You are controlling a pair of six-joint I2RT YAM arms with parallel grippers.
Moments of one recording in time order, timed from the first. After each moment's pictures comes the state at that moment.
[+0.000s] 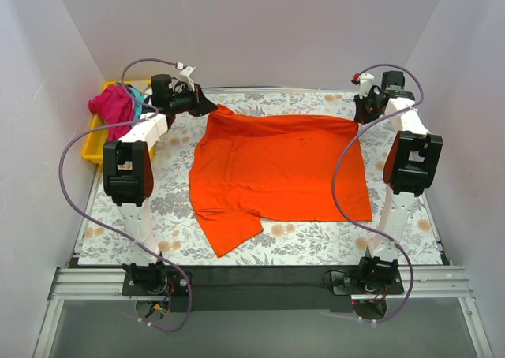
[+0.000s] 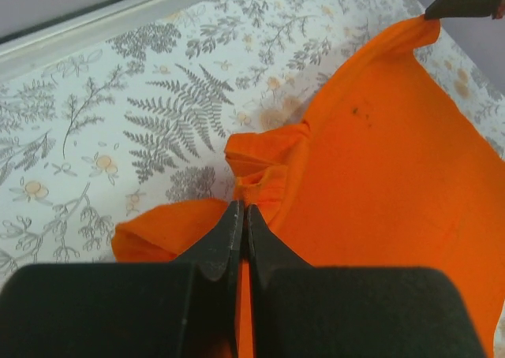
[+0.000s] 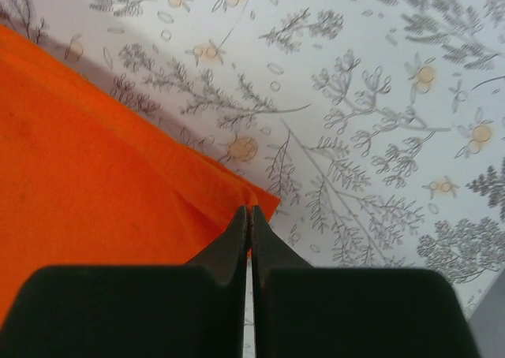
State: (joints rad) left arm -0.06 2.09 1.63 0.06 0.83 -0.09; right arm -0.13 2.21 1.91 -0.61 -0.42 -0.52
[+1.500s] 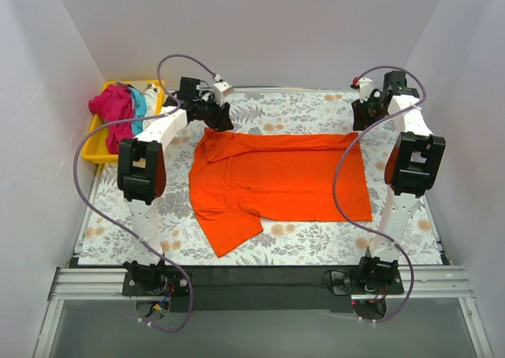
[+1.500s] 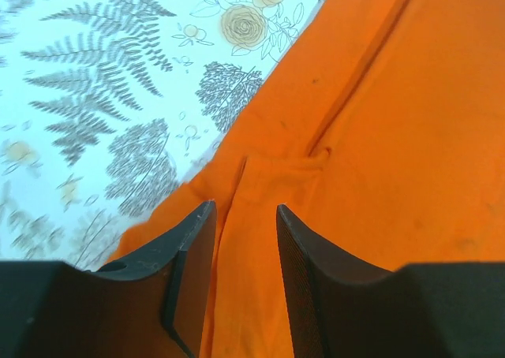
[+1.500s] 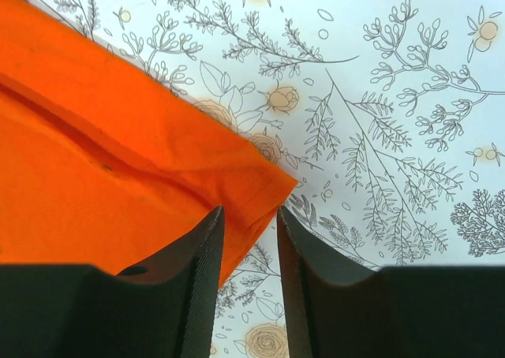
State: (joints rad) left arm -0.20 2.13 1.76 -0.42 0.72 0.38; right arm -0.14 2.19 1.92 -0.83 -0.45 -0.63
